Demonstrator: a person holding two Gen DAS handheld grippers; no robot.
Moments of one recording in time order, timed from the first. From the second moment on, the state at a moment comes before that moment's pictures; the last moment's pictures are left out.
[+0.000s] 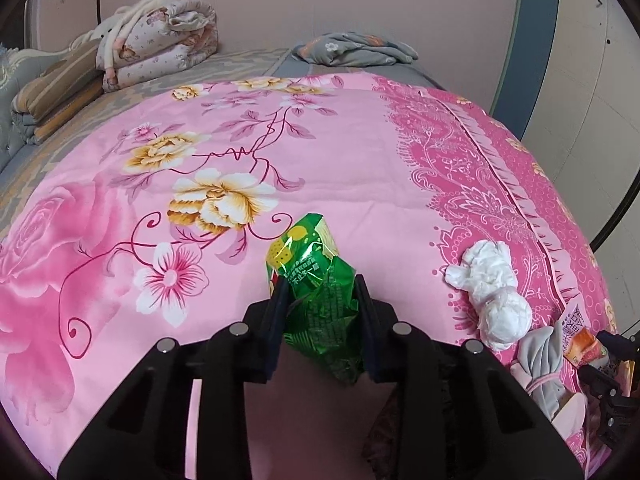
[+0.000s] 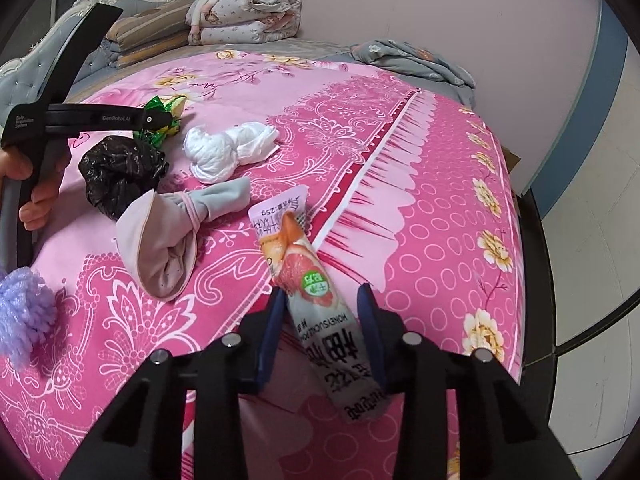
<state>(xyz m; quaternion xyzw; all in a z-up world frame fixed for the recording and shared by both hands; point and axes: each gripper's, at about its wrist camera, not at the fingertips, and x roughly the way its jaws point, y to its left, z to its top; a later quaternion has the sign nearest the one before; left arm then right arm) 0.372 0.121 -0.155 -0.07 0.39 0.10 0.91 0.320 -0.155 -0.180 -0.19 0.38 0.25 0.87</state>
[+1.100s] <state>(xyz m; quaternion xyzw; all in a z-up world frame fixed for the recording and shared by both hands) 0.262 0.059 -0.021 -0.06 0.31 0.05 0.95 0.199 -0.246 -0.042 -0.08 0.31 0.19 0.93</state>
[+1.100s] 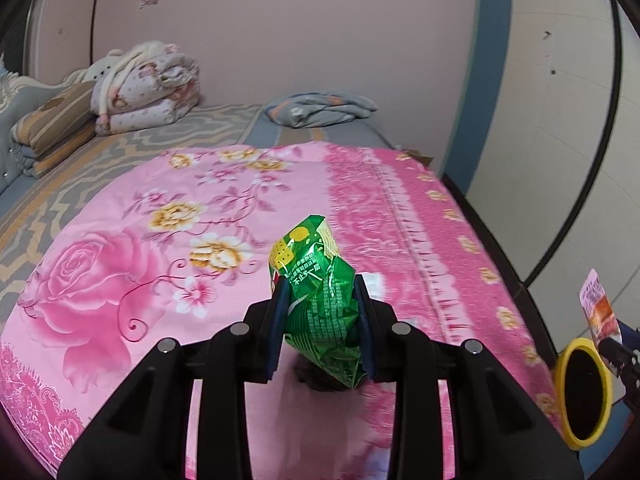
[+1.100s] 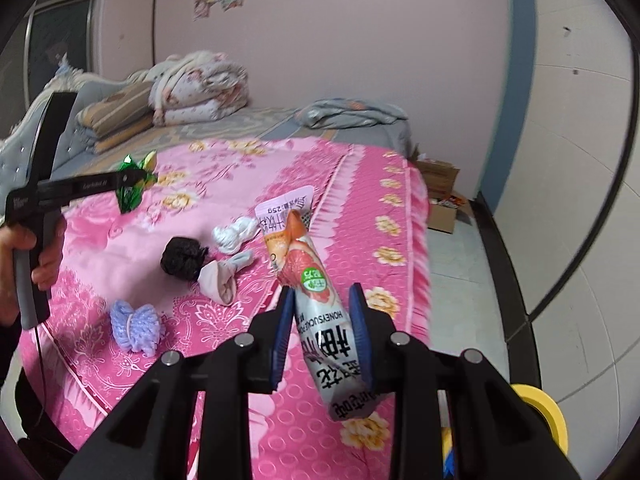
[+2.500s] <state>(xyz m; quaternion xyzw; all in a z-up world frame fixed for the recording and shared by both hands) 0.233 -0.281 0.061 0.01 0.28 -0.24 0.93 0.134 -0.508 0.038 0.05 0.24 -0.07 0.97</state>
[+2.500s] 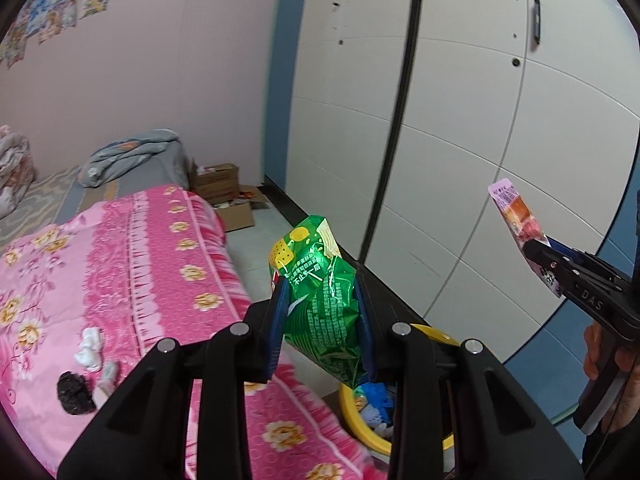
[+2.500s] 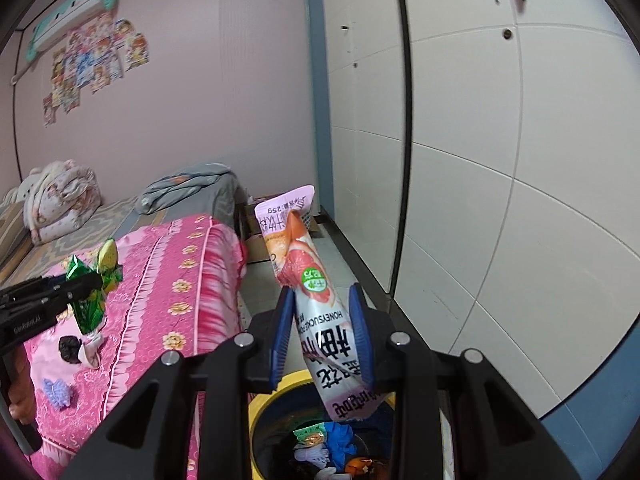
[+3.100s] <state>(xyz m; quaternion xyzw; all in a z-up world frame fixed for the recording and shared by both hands) 0.260 -0.357 -0.032 0.02 0.36 -0.27 0.89 0.149 -0.554 -0.027 0.09 0.28 -0.12 0.95</state>
